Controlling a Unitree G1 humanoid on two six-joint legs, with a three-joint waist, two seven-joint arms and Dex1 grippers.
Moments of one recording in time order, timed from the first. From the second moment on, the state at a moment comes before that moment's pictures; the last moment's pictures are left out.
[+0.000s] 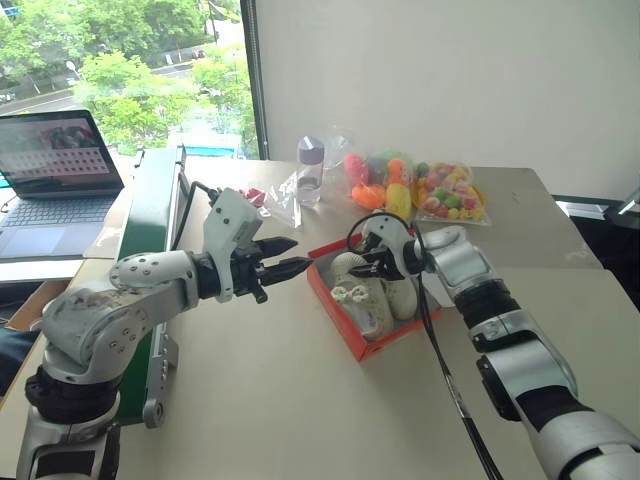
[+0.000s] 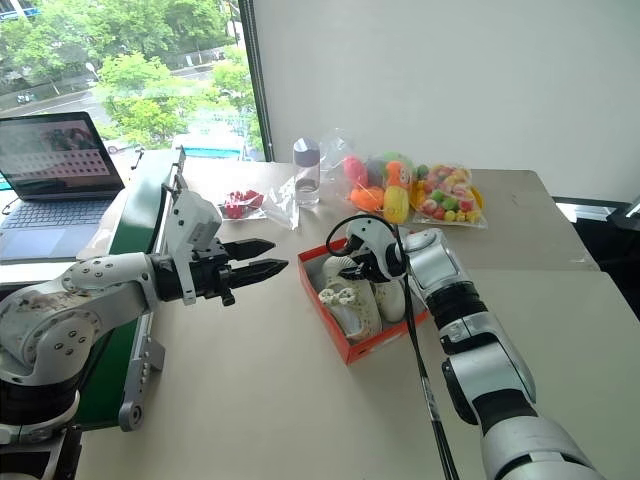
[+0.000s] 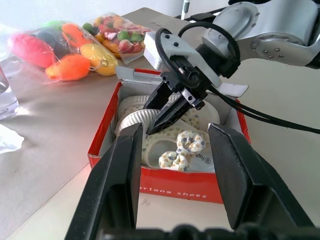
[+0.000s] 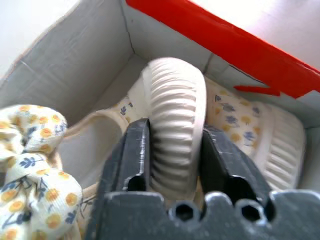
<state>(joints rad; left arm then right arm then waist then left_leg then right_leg) -0.49 0.68 0.05 -0.56 -0.82 1.03 -0.52 -0.88 -0.38 0.27 0.52 -0.05 0.62 1.05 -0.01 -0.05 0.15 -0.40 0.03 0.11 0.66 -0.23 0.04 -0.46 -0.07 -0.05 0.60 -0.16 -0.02</state>
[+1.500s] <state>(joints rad) -0.74 0.76 -0.29 -0.18 -0.49 0.70 -1.16 0.02 -0.63 -0.58 -0.48 0.54 1.34 0.89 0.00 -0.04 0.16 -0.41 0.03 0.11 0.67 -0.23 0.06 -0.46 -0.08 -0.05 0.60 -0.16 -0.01</state>
